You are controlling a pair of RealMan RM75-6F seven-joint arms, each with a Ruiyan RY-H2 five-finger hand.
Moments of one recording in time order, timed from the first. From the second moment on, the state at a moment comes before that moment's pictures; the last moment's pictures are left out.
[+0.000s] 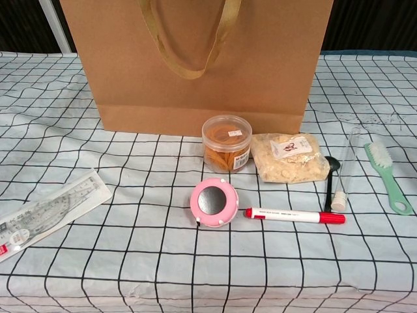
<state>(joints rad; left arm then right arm) -0.97 -1.47 -0.55 -1.62 1.30 1.17 0.30 0.07 -1.23 0.09 -1.49 -1.57 1.60 -0.11</state>
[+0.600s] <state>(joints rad) -1.01 -1.43 -0.51 -1.65 1.04 1.11 0.53 0.07 -1.22 0.09 -1.49 -1.58 1.61 -0.09</state>
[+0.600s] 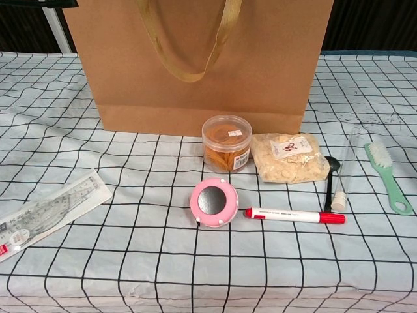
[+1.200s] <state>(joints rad) -0.57 -1.17 -0.14 -1.85 1.62 1.47 0.18 0.06 -1.21 0.10 -1.52 -1.58 1.63 -0.12</state>
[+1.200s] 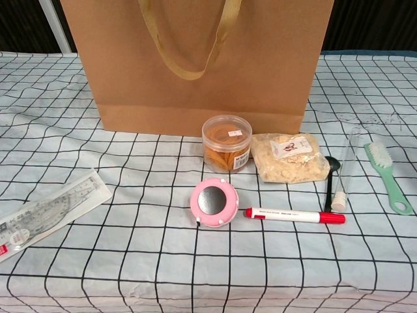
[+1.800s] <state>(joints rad) -0.50 -1.41 0.07 -1.52 1.82 1.31 -0.02 0.06 -1.21 0.10 -1.52 -1.58 1.64 -0.12</state>
